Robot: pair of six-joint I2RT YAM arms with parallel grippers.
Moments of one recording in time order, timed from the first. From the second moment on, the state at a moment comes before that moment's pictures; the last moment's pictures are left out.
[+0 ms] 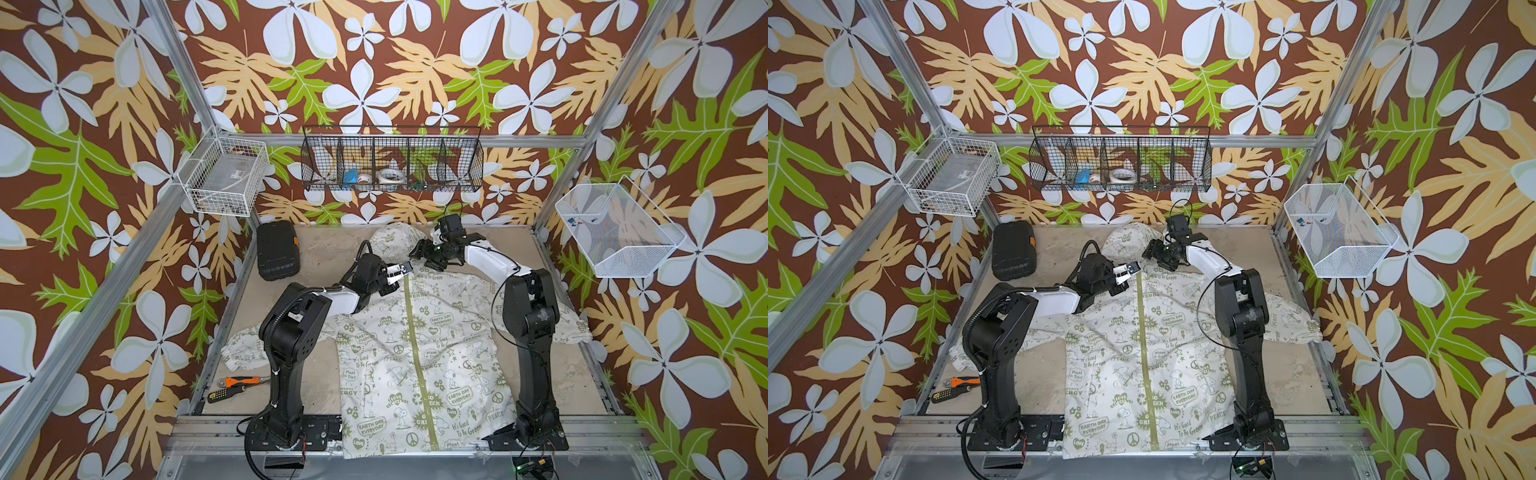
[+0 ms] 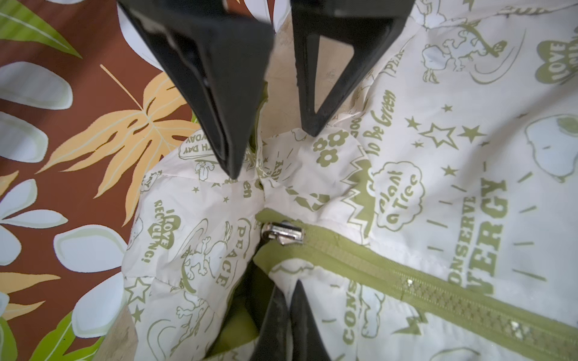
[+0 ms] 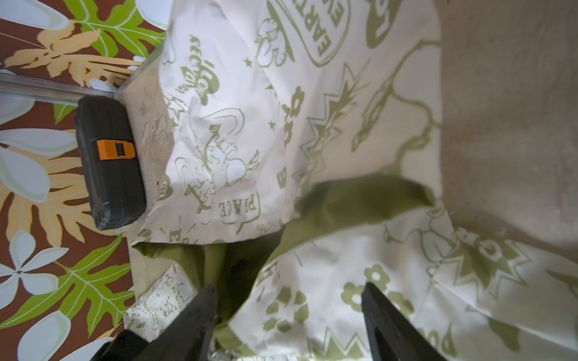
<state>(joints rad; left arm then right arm) -0.50 1.99 1.11 0.44 0.18 0.72 0.32 2.23 1.84 -0.57 -0.39 0.65</state>
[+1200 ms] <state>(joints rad) -0.55 2.00 1.03 0.62 0.03 0.82 0.36 2.30 1.93 -0.71 -0.49 0.51</state>
